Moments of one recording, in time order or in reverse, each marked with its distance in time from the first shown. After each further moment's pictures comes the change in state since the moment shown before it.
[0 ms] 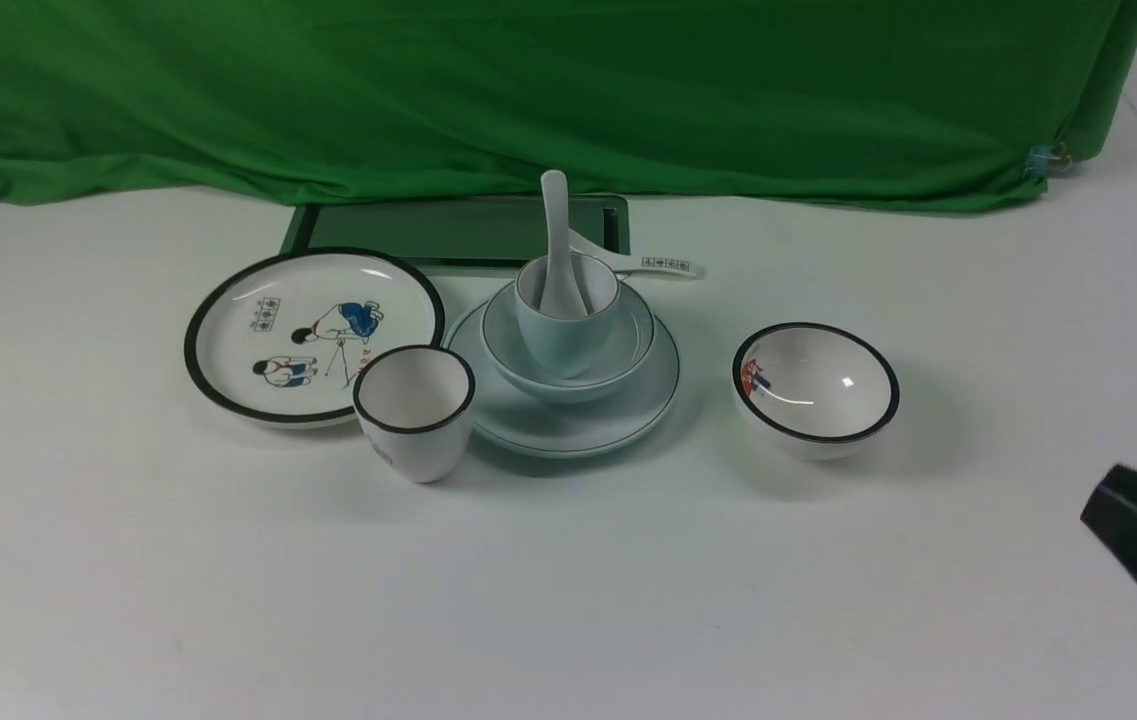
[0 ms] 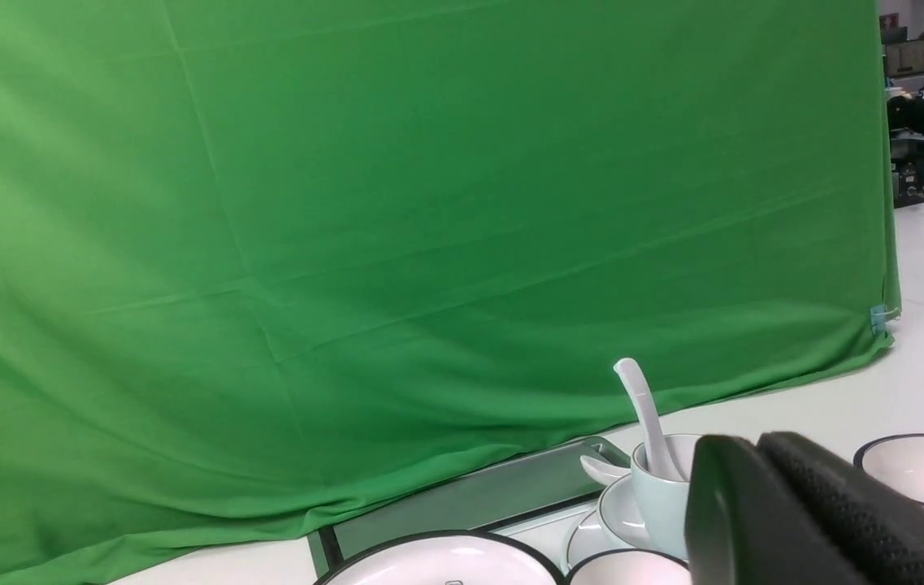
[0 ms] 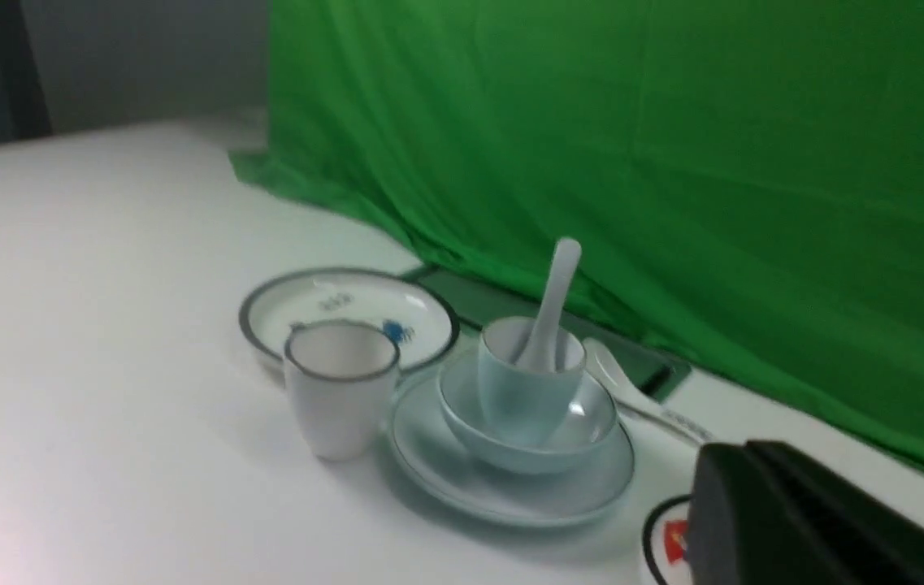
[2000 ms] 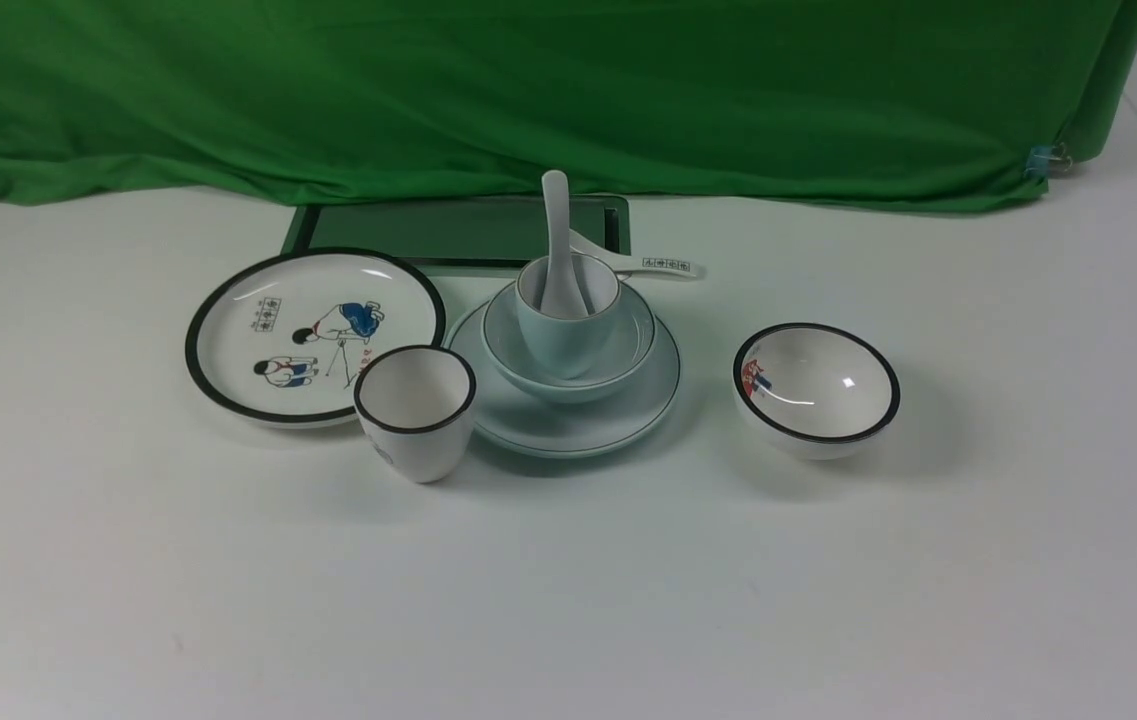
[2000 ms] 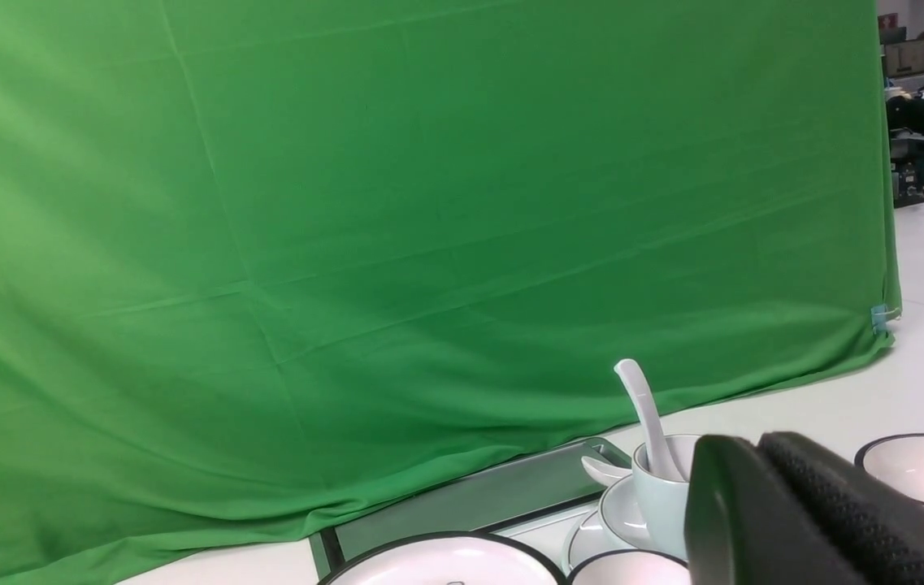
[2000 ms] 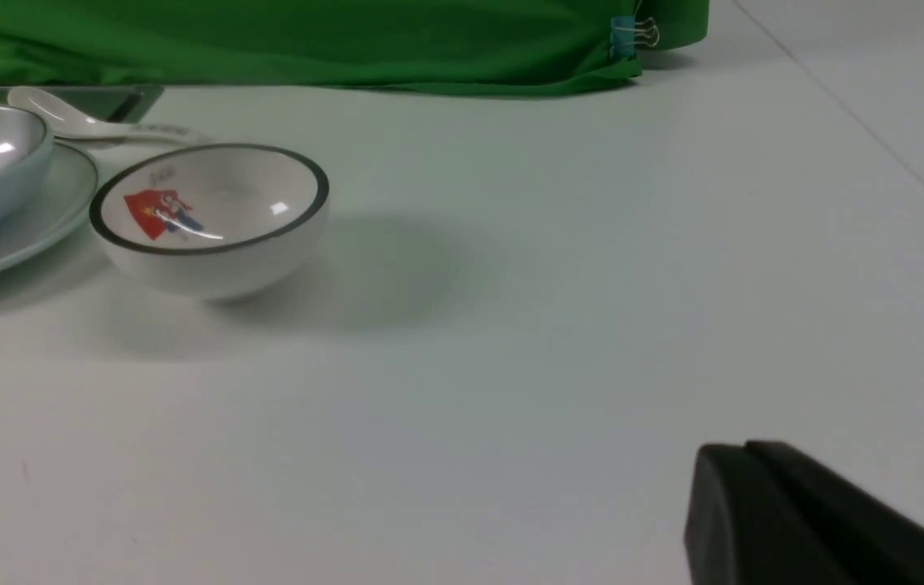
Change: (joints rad) right arm -0.602 -0.418 0.217 0.008 0.458 0.124; left arm 0.000 0.000 0.001 0.001 -0.003 0.003
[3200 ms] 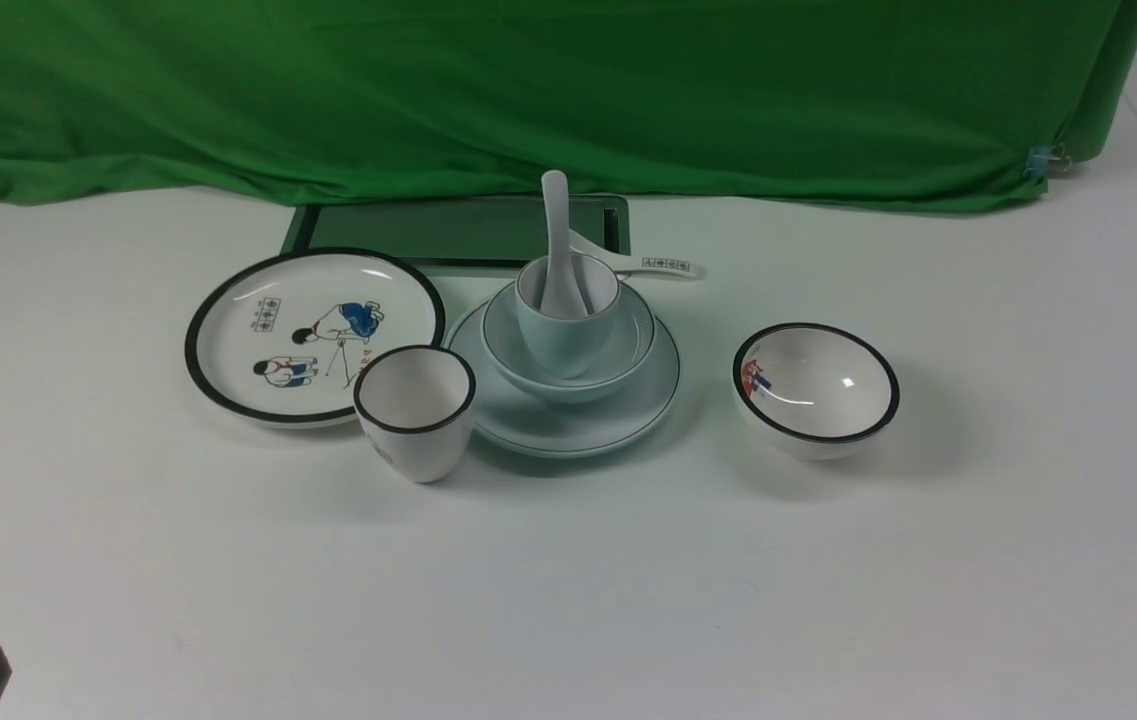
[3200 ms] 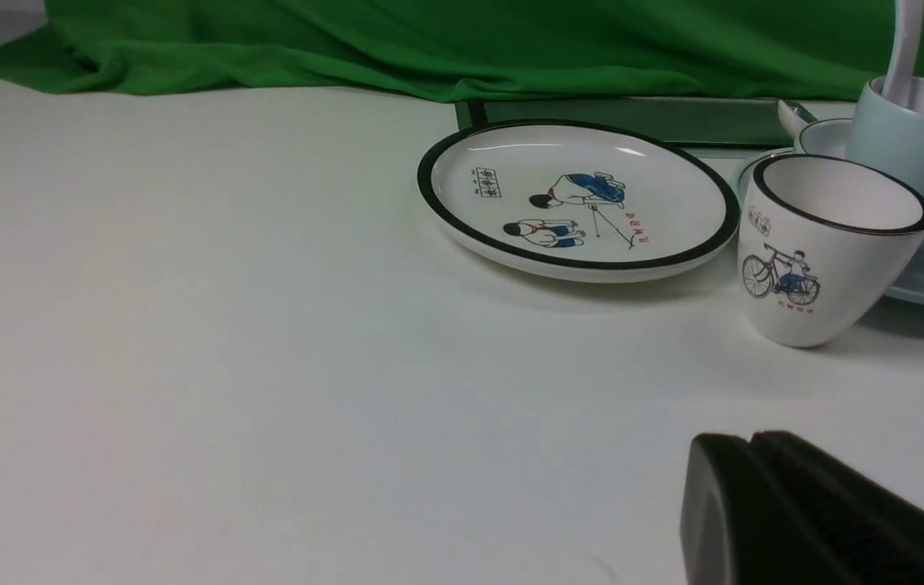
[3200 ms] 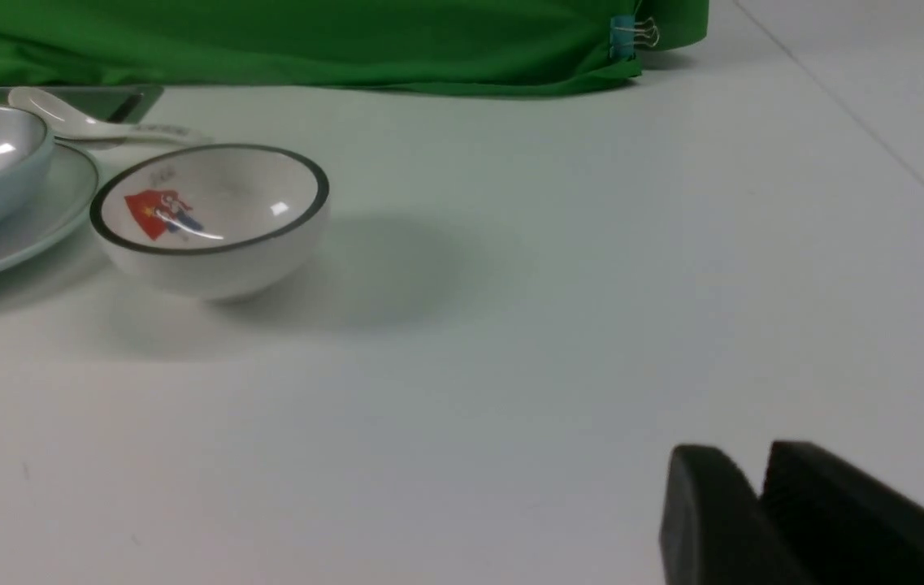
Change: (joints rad) right arm 0.000 0.000 0.000 0.001 0.000 0.000; left arm 0.254 -0.078 0.199 -0.297 0.257 0.095
